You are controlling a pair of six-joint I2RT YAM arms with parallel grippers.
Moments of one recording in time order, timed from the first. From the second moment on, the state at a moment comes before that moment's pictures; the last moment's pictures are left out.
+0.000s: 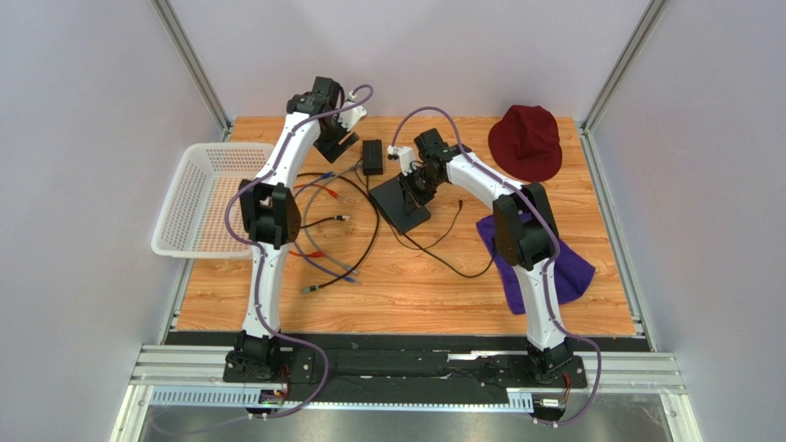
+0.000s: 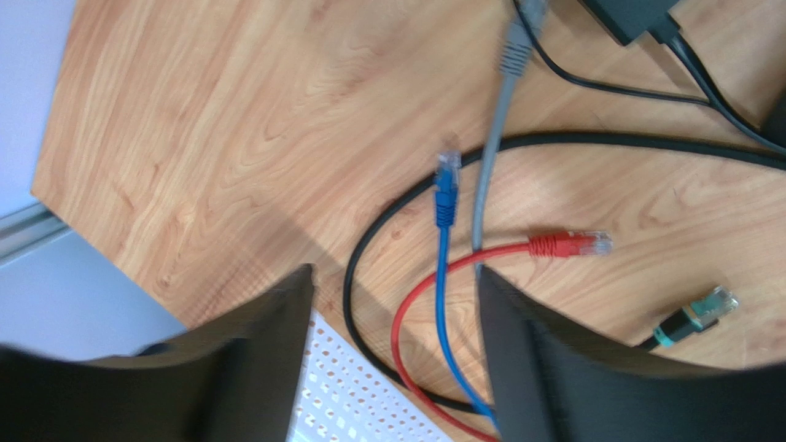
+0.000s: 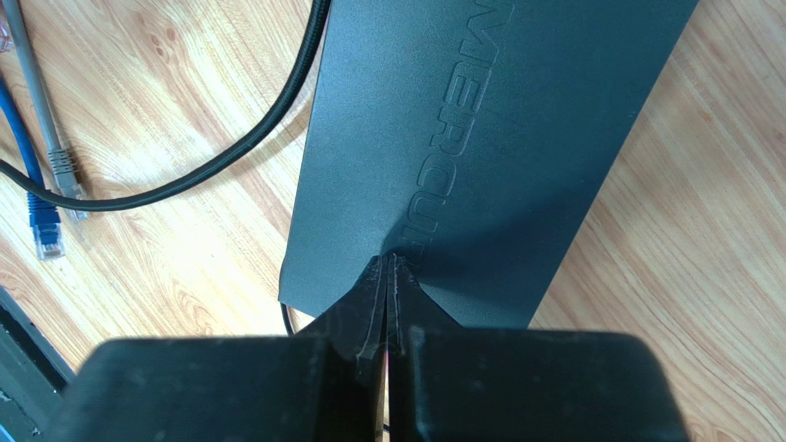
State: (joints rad) left arm -0.23 2.43 2.48 -1.12 -0.06 0.61; right arm 0.48 2.25 1.85 -0.72 -0.46 -0.21
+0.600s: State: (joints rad) left arm -0.19 2.02 2.18 -0.65 0.18 0.13; right arm 0.31 2.17 1.94 -0.71 -0.25 -0.13
